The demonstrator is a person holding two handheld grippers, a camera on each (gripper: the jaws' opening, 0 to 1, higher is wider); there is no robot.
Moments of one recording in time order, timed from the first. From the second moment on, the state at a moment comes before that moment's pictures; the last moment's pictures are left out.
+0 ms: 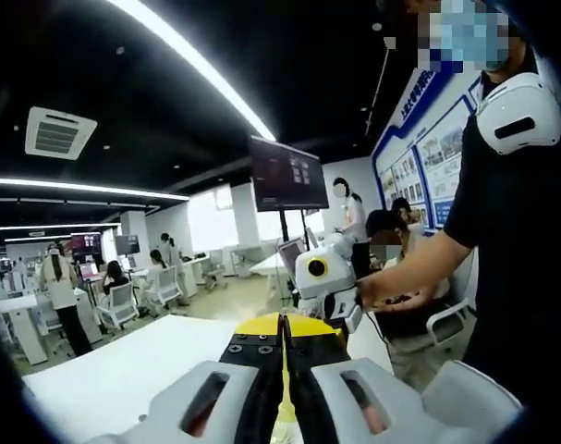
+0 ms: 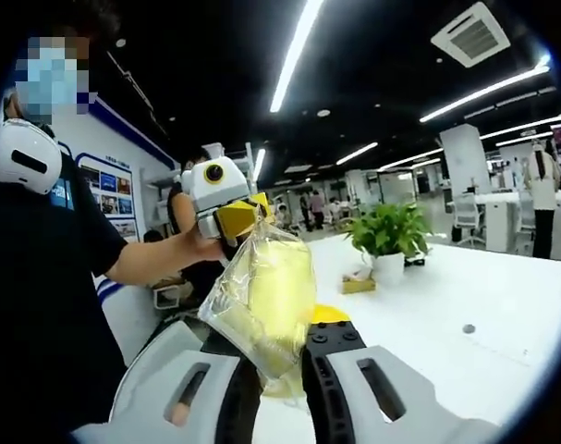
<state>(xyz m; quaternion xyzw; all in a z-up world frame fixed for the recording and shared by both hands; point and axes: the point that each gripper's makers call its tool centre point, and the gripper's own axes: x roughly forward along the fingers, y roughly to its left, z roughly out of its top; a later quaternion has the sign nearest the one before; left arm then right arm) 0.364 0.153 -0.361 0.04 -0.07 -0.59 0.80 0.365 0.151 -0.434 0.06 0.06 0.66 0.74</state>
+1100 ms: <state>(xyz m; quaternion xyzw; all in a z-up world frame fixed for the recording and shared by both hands) 0.359 0.153 -0.358 0.06 -0.07 -0.59 0.80 0.380 0.151 -0.442 0.08 0.05 0.63 0.77</state>
